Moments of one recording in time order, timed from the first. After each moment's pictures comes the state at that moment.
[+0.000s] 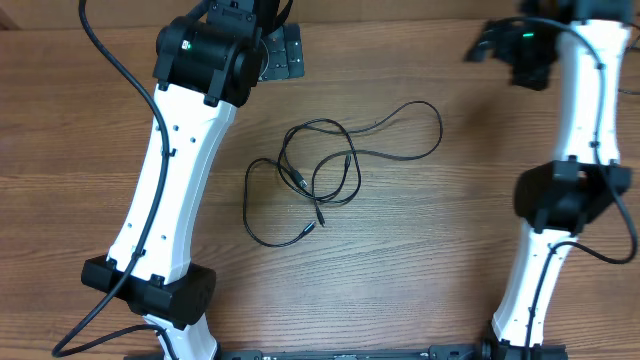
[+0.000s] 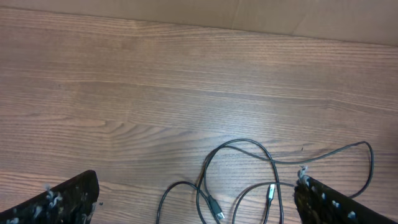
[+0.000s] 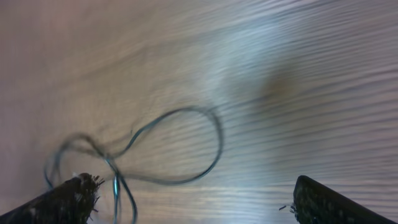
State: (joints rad) left arm -0.37 1.90 2.32 -1.34 -0.27 -0.41; right arm -0.09 2.41 2.66 -1.58 -0.26 0.19
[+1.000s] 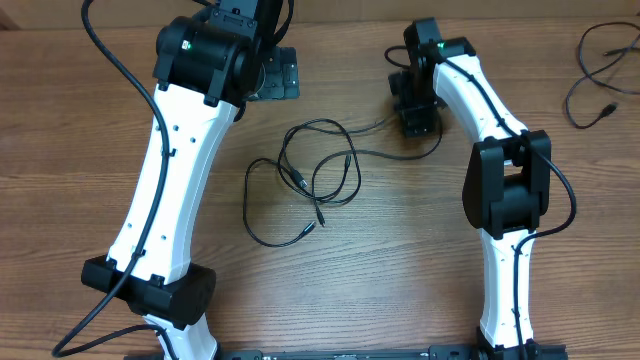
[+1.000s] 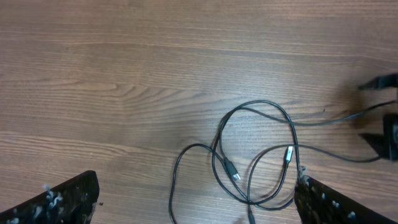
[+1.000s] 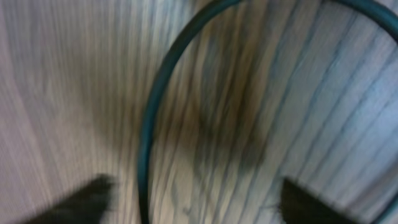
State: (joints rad) left arm -0.37 1.90 2.32 -1.49 -0.26 -0.42; right arm 0.19 2.41 2.07 -1.04 -0.08 1.51
